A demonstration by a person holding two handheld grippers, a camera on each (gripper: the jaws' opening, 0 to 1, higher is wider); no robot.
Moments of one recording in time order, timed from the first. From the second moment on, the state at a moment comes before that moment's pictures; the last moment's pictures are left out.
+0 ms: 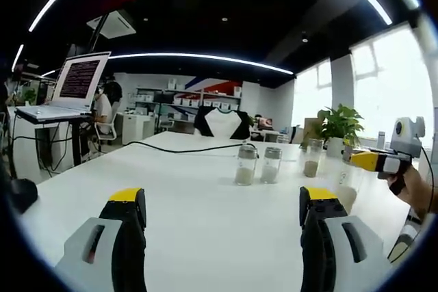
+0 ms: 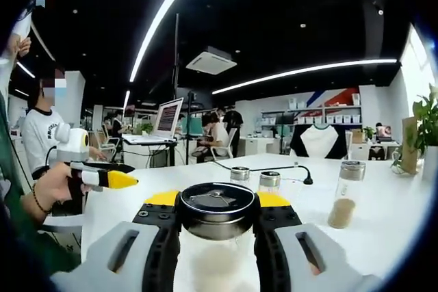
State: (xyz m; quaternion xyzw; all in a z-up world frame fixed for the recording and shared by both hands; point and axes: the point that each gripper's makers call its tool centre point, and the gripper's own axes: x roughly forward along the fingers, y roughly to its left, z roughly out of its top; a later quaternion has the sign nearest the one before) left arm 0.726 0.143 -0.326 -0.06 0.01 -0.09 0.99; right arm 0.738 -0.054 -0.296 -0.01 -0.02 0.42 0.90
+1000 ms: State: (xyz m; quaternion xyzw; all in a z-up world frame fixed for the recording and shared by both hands) left arm 0.726 0.138 -0.327 -0.06 0.01 -0.09 0.99; right arm 0.730 -0.055 -0.302 0.01 -0.03 0.45 0.89
